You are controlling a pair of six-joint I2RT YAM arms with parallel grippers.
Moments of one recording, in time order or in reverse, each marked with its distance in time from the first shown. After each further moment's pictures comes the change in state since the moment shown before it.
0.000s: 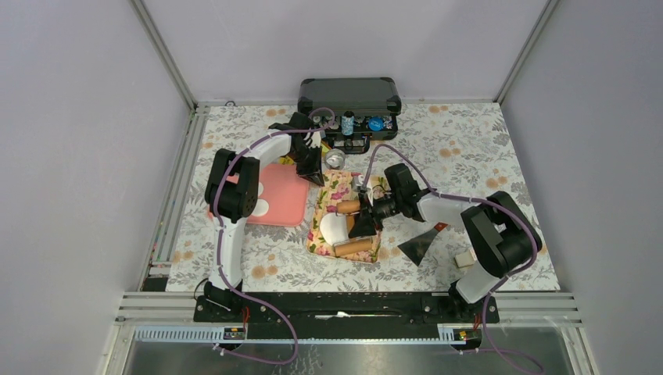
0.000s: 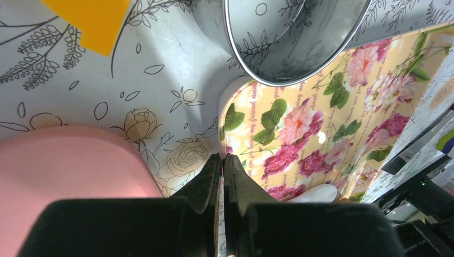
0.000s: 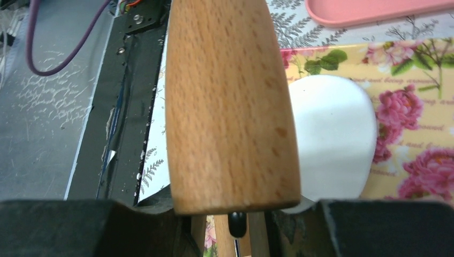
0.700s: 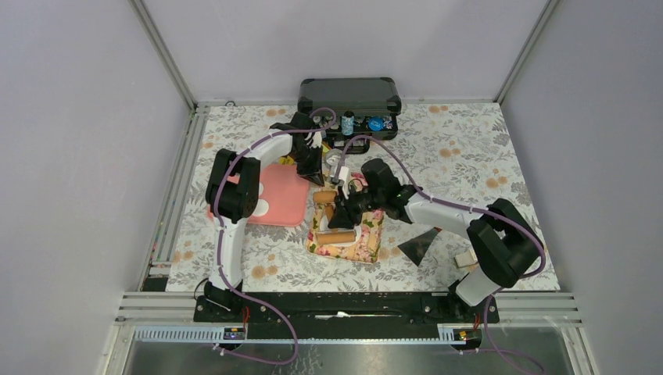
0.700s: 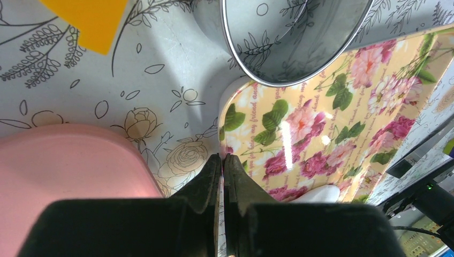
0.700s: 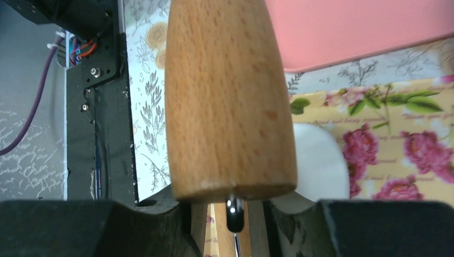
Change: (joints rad) left arm -0.011 0.000 0.008 -0.010 -0.027 -0.001; right arm 0.178 -0.065 0.138 0.023 0.380 0.297
